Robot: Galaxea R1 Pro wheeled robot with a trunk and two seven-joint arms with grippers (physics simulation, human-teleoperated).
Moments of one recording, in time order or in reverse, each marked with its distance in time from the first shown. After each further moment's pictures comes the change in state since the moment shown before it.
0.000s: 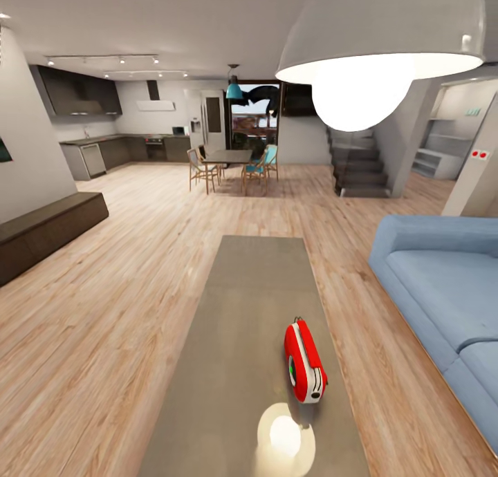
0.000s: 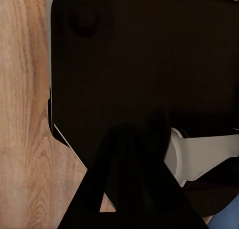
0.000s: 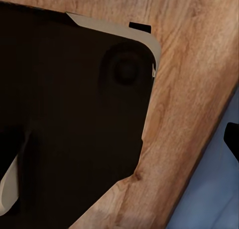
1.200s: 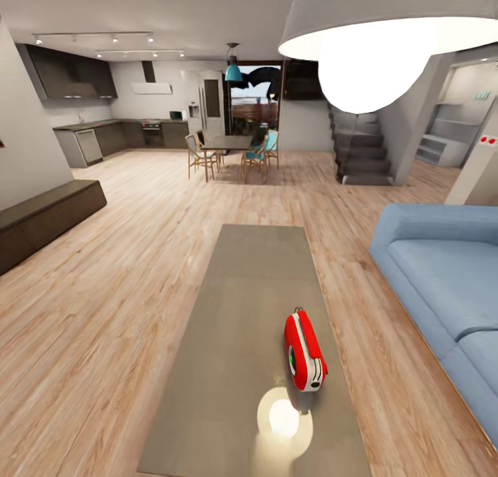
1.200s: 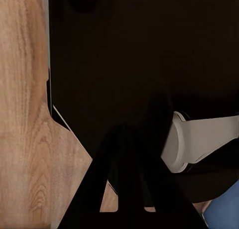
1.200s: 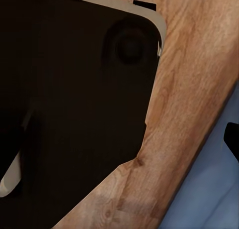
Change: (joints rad) left arm 0.000 -0.001 0.000 -0.001 -0.003 -0.002 -0.002; right arm 0.000 0.000 0.001 0.000 0.002 0.000 0.000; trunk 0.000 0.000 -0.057
